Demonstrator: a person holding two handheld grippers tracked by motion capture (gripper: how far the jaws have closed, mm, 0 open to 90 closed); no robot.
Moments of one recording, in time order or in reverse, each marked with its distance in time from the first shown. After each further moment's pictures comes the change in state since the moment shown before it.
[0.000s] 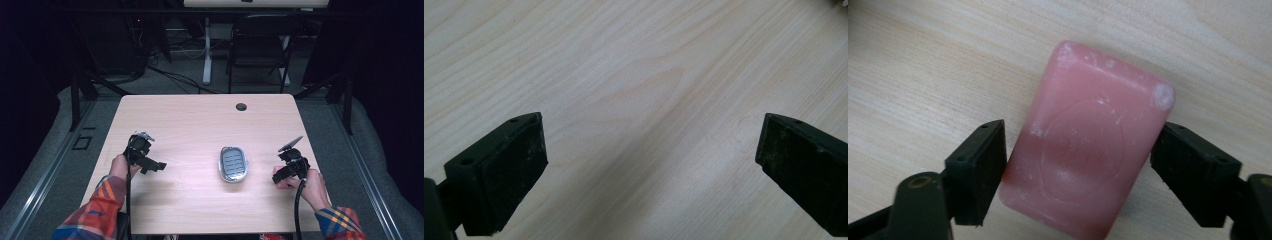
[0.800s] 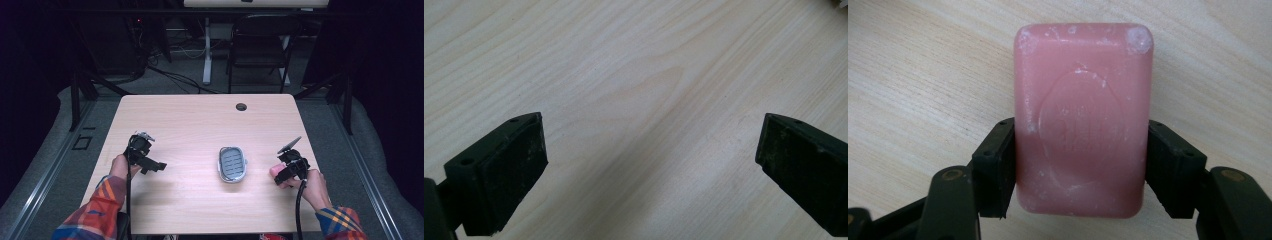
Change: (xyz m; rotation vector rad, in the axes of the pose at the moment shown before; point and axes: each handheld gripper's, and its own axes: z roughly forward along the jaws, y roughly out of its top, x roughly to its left) left arm 0.000 0.000 0.001 0.006 -0.002 -0.001; right arm -0.001 -0.001 0.003 0.021 0.001 -0.051
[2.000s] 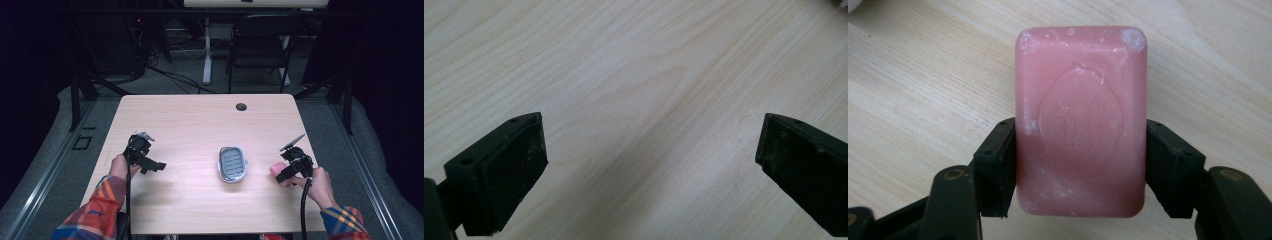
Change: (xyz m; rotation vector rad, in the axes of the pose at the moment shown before) left arm 0.001 0.000 -0.001 -0.002 0.004 0.002; right arm -0.001 -0.002 -0.018 -0.045 0.039 -0.027
